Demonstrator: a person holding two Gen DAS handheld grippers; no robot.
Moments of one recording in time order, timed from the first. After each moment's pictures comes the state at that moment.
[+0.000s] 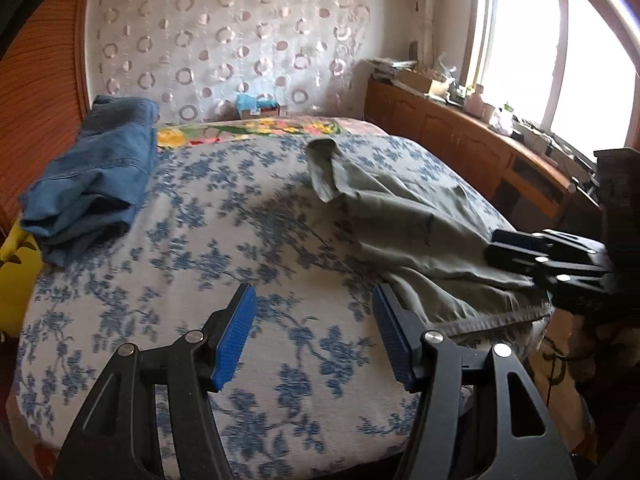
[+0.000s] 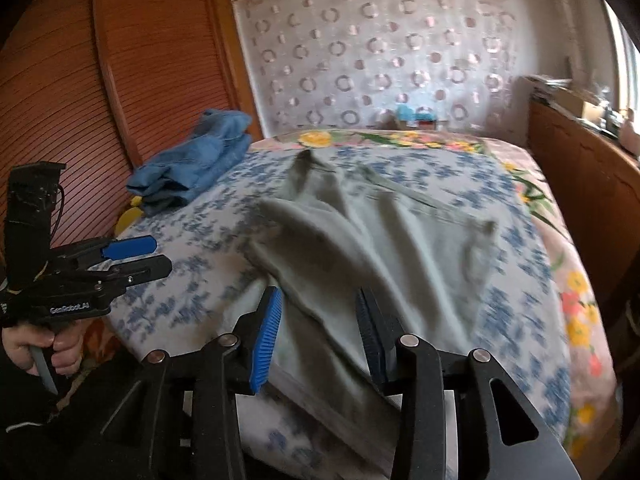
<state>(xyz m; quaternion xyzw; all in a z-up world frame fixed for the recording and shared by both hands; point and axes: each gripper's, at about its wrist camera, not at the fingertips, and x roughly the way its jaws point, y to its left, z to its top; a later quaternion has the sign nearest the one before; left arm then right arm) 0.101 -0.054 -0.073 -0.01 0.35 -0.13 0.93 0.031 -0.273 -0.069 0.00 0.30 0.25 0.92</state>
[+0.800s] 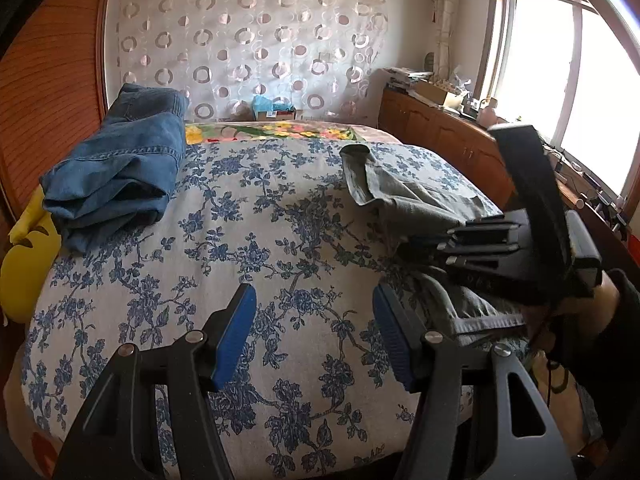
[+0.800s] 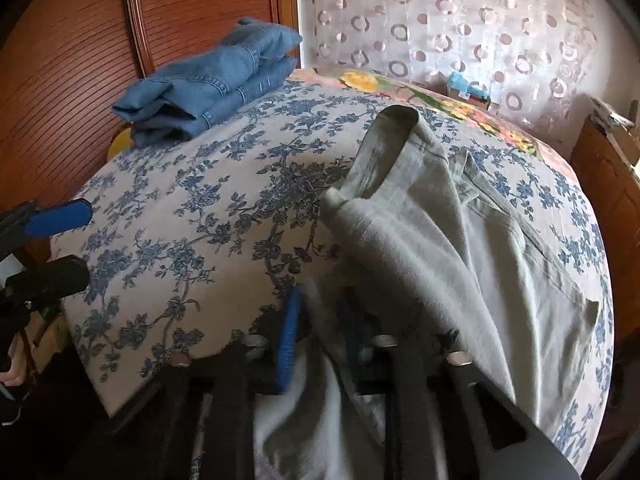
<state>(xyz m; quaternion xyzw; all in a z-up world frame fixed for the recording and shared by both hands) 0.095 -0.024 -0.077 -0.03 0.34 -0.11 0.93 0.129 -0.183 -0.091 -0.12 0.38 0.28 0.87</state>
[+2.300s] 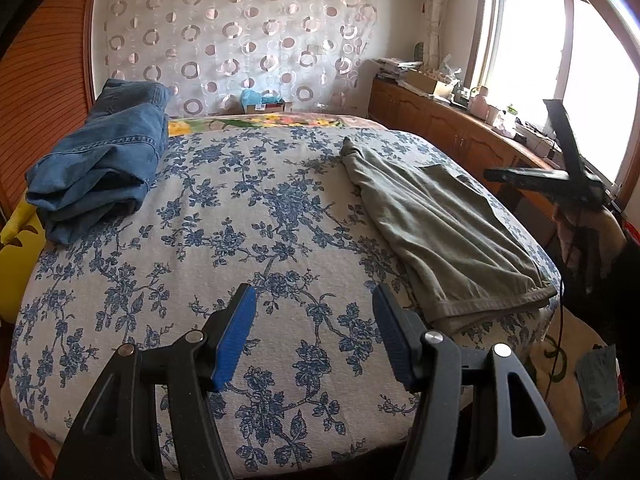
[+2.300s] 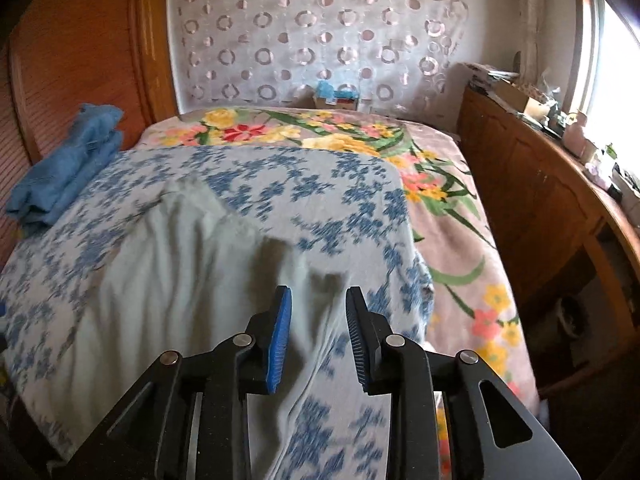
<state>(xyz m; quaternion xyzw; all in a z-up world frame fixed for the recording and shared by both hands) 0.090 -0.040 -0.087 -0.02 0.35 -0.13 0.93 0.148 -0.310 -0.058 -0.05 0.34 0.10 0.93</state>
